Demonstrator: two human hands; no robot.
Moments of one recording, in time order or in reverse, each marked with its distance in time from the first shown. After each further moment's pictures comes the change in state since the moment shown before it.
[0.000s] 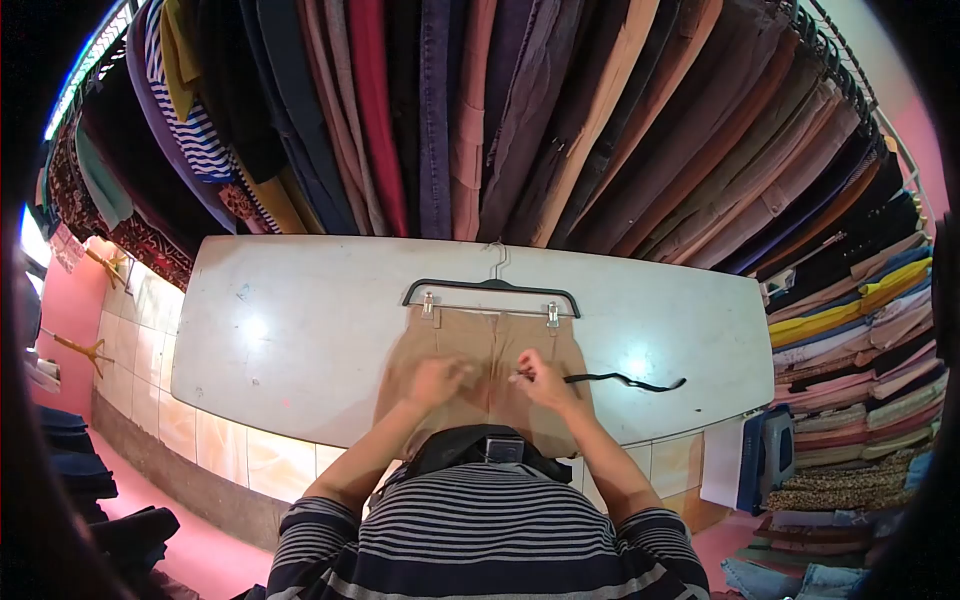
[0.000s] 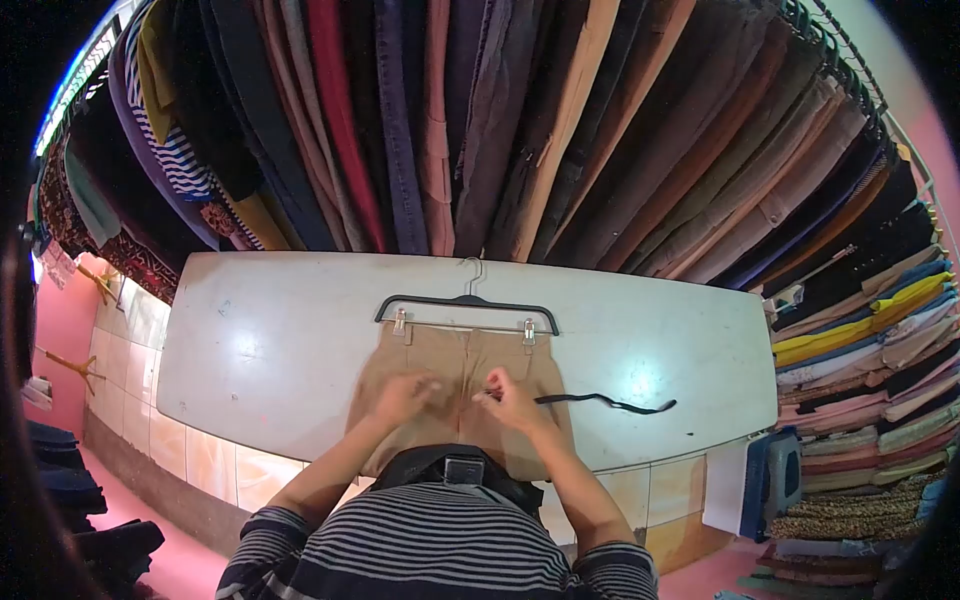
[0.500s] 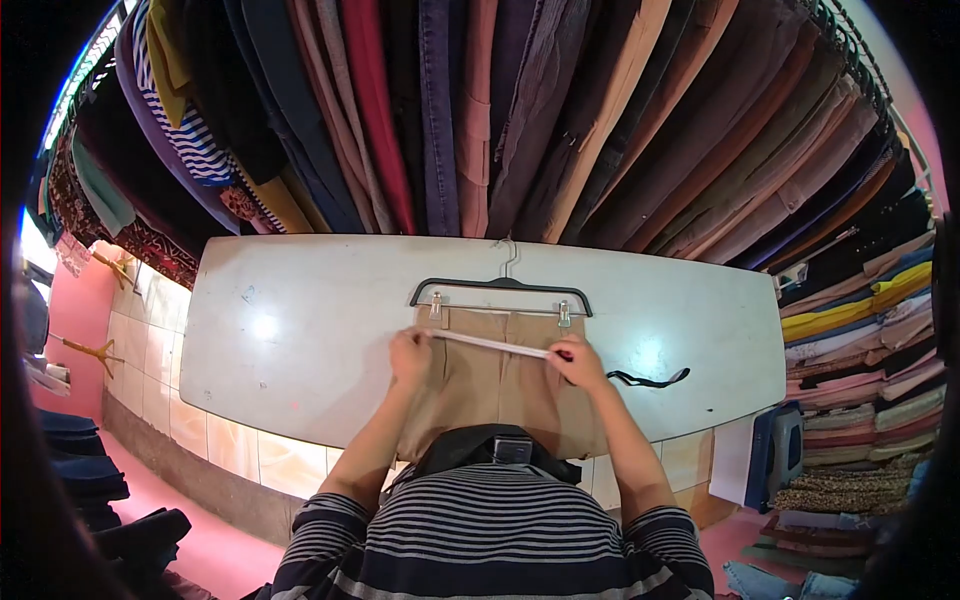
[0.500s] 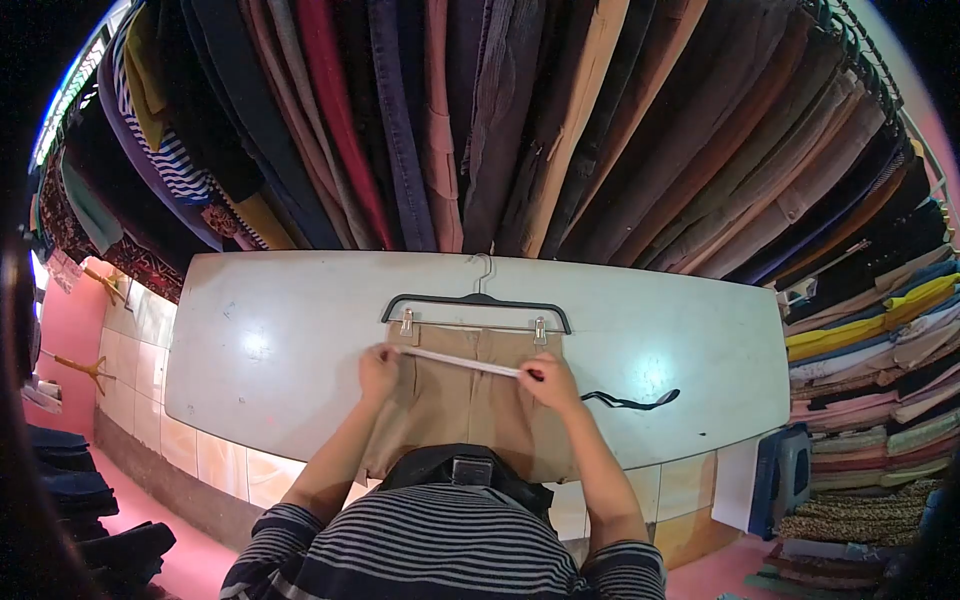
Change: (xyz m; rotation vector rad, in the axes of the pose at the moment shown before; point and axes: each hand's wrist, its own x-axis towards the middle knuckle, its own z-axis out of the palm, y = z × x) left_hand 0.029 -0.046 -0.017 0.026 0.551 -0.373; right_hand 0.024 0.011 -0.047 -0.295 -0.012 -0.071
